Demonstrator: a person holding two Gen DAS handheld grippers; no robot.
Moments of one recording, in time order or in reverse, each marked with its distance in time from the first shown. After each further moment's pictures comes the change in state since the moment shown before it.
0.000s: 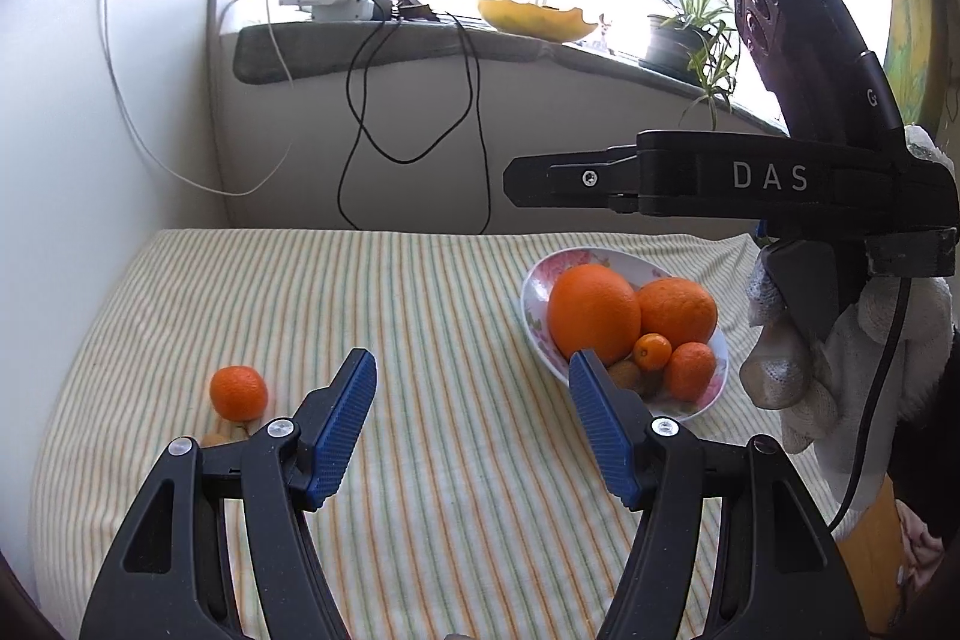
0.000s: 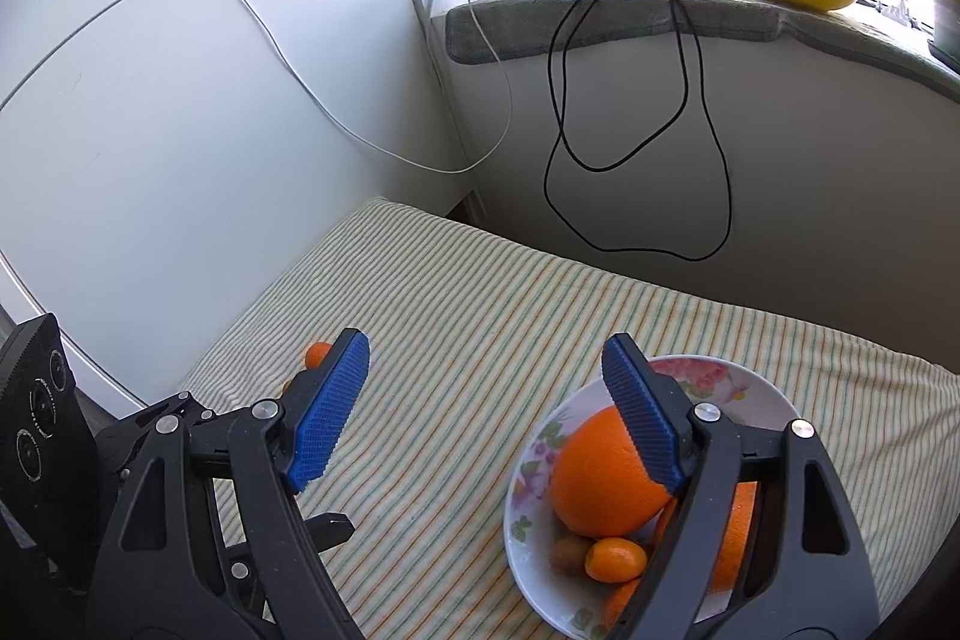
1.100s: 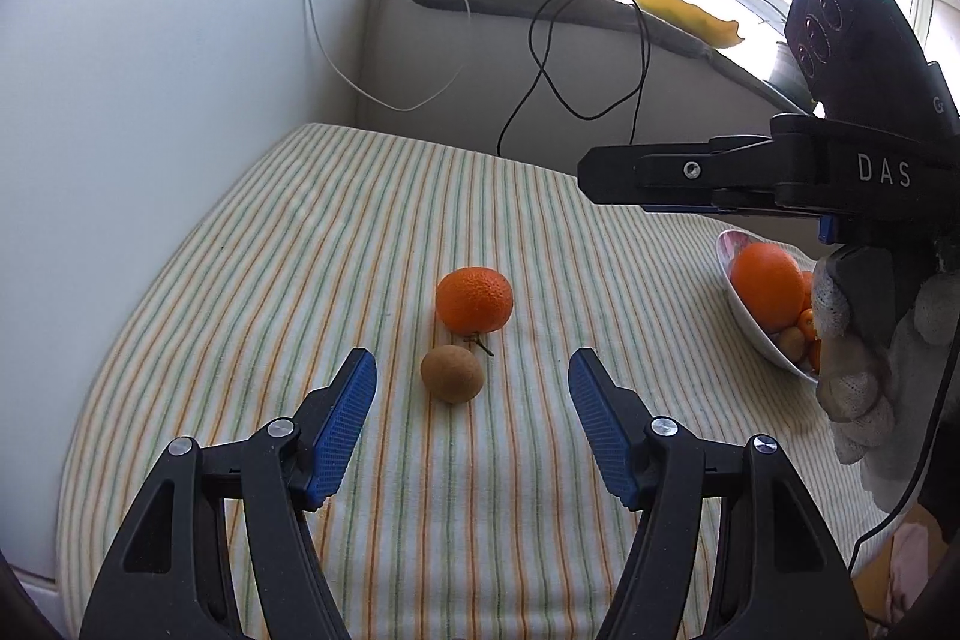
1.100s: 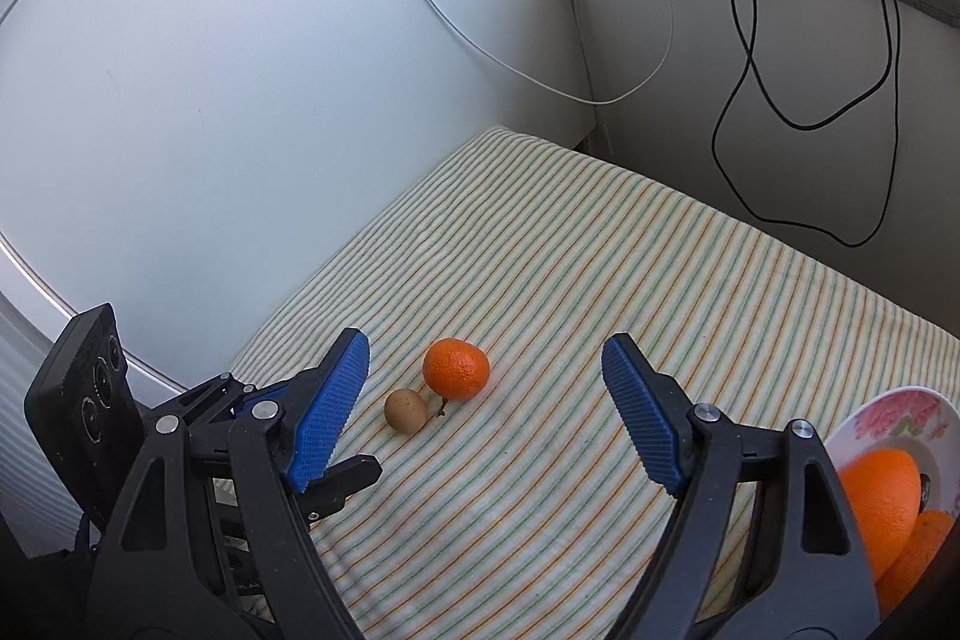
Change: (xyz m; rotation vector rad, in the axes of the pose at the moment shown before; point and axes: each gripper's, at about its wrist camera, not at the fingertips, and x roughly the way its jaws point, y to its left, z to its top) left arm 0.000 0.118 -0.043 -0.193 0.056 0.115; right arm 0.103 0.088 -0.004 -0.055 0.177 0.176
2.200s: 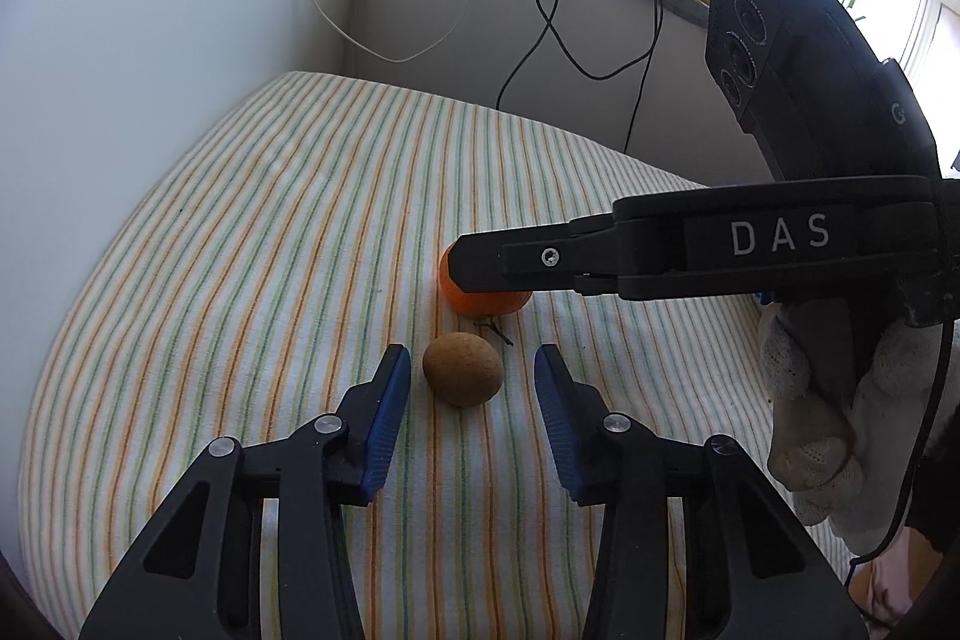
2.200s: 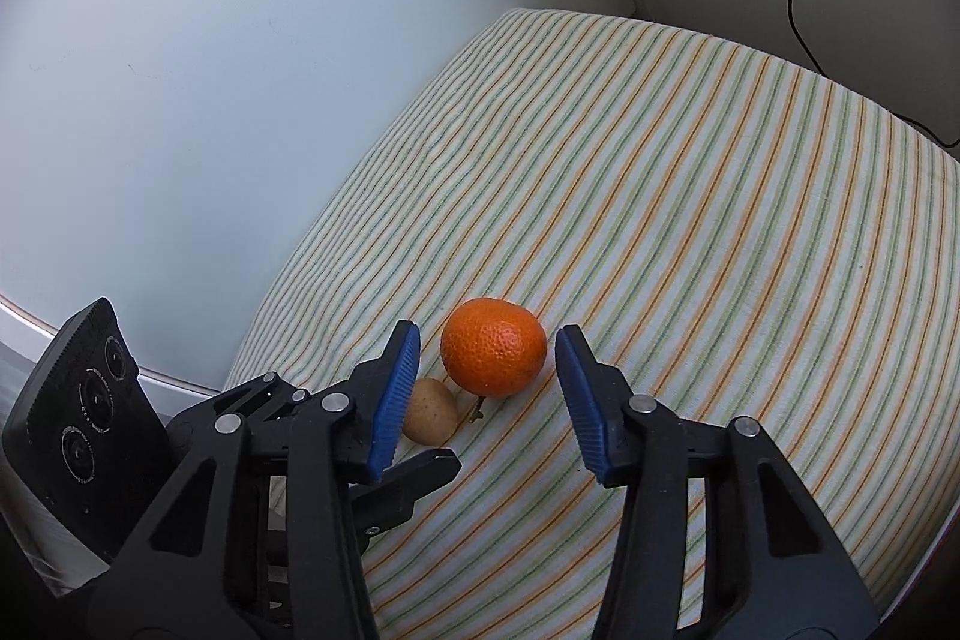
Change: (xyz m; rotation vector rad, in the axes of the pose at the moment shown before) left arm 0.037 0.012 0.003 -0.019 0.092 -0.043; right arm 0.096 -0.008 -0.006 0.128 0.192 0.135
